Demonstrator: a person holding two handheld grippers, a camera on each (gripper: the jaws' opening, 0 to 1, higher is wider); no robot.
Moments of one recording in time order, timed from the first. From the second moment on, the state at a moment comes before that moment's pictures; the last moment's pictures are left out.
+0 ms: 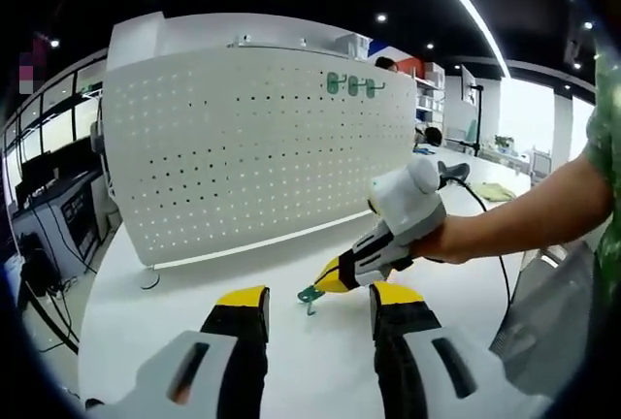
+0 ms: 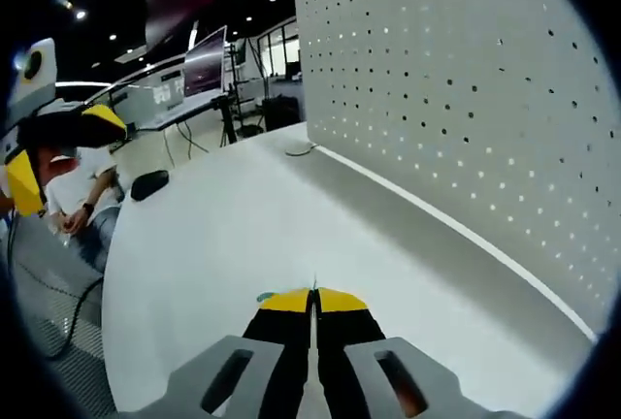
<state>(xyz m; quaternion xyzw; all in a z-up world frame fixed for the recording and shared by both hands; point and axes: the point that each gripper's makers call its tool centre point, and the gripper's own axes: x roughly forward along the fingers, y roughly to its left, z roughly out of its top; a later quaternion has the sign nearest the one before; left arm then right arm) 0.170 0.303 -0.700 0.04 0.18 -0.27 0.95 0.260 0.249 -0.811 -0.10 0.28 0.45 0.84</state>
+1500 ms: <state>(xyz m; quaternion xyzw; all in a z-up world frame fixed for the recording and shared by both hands) 0.178 0.256 -0.620 0.10 0.09 -0.34 0.93 0.228 0.210 -0.623 -0.01 0.26 0.47 0.84</state>
